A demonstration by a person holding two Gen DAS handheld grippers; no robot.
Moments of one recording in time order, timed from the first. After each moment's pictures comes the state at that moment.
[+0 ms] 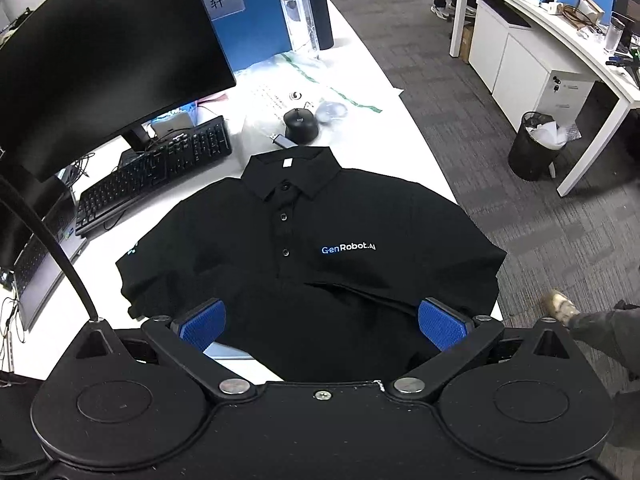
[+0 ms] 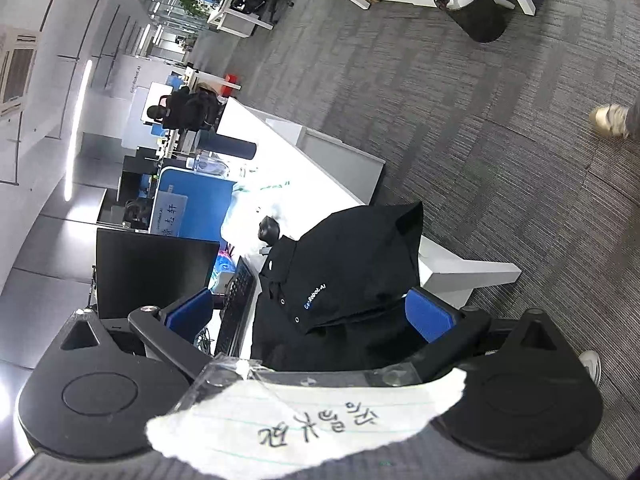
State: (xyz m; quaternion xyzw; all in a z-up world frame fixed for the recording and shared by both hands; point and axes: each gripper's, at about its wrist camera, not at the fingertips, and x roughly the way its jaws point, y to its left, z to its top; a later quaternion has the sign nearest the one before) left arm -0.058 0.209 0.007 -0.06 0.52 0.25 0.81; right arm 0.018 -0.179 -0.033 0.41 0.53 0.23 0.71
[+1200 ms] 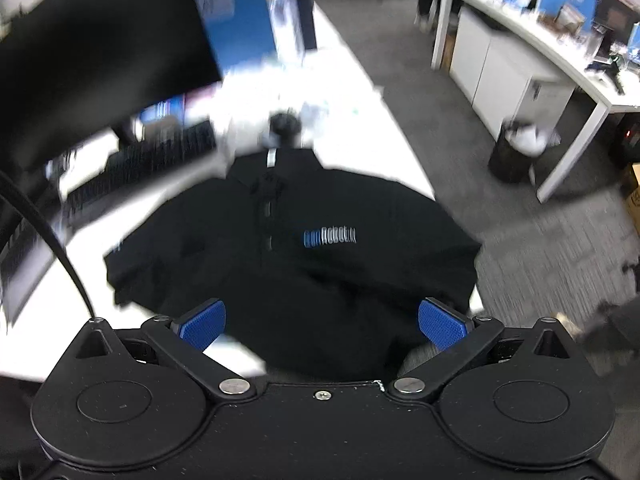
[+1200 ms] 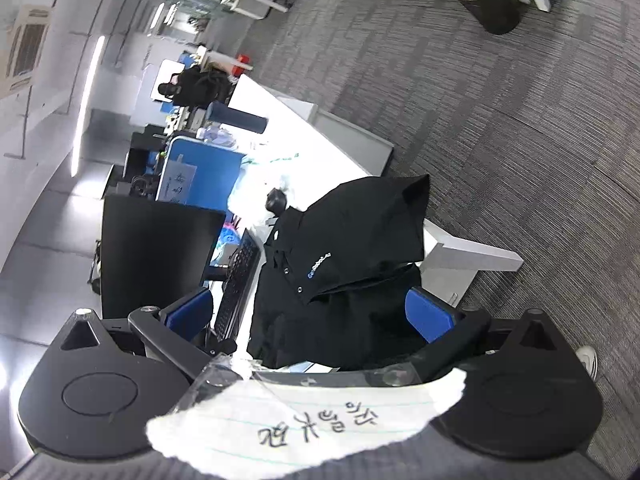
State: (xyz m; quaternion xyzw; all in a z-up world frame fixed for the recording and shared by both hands) left arm -0.081 0.194 -0.010 -0.04 0.50 0.23 0.83; right arm -0.011 -0.164 -0.026 0.38 0.53 0.26 0.71
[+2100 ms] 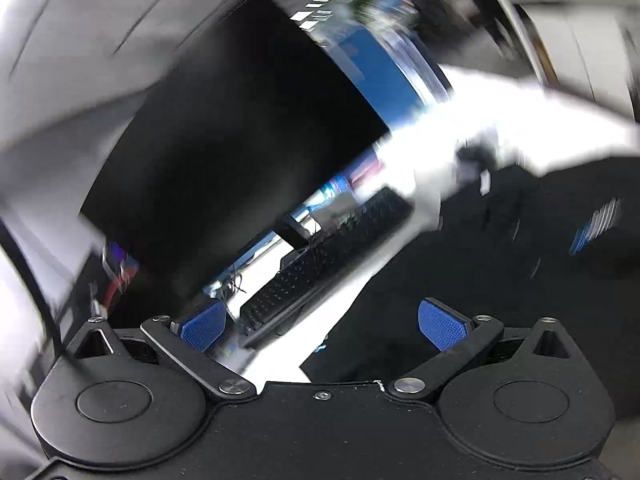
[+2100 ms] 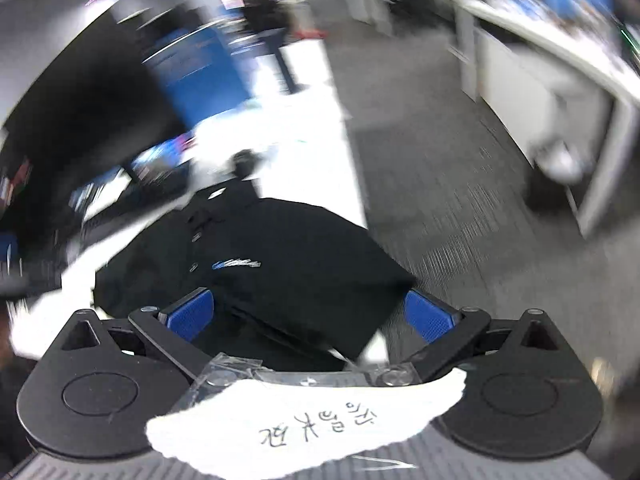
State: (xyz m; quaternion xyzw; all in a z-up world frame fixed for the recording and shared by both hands) left arm -0.138 0.338 -0.118 0.27 0.41 0.35 0.80; right arm 0.011 0.015 -0.068 -0.02 0.42 0.35 0.83
